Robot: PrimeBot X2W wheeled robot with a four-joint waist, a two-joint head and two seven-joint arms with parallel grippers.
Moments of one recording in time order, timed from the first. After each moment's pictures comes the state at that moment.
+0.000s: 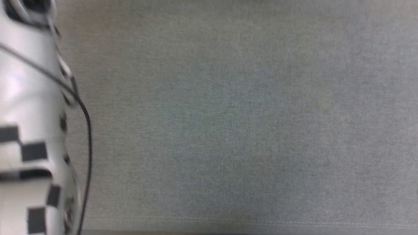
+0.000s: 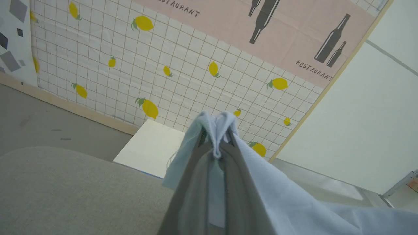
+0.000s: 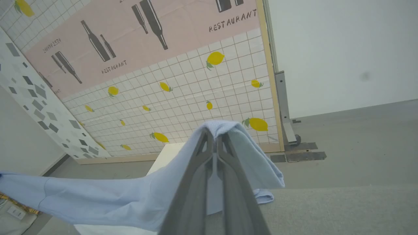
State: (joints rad) left arm -1.21 0.21 0.03 0.55 -0.55 -0.02 0.02; right arm -1.19 -0.24 -0.19 0.36 0.50 0.13 0.40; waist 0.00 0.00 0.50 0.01
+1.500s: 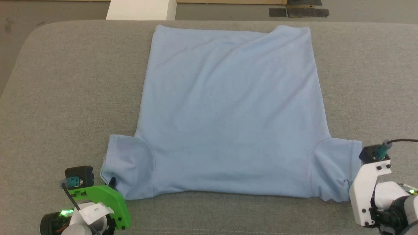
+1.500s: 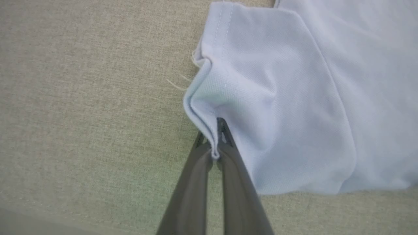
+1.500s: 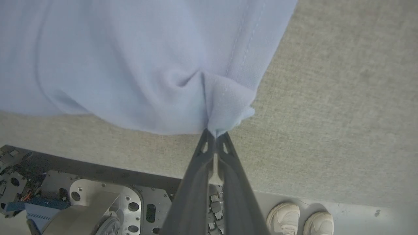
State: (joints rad) left arm -0.04 0.26 -0.12 0.13 -0.41 0.13 0.32; right arm -0.12 -0.29 -0.03 0.09 0.25 0.13 1.07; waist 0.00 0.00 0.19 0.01
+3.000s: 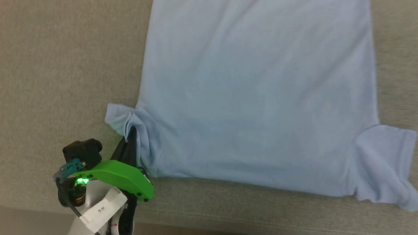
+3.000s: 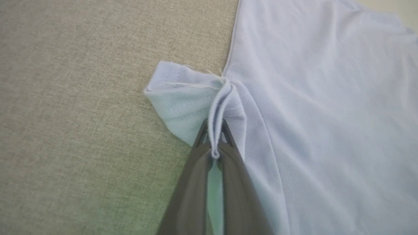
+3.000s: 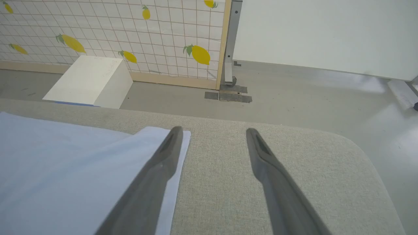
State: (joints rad) left arm -0.07 0.17 -0.16 -0.18 -0.45 0.16 0.19; right arm -1.01 -0.38 -0.16 0.34 0.19 0.13 0.62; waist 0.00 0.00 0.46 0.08
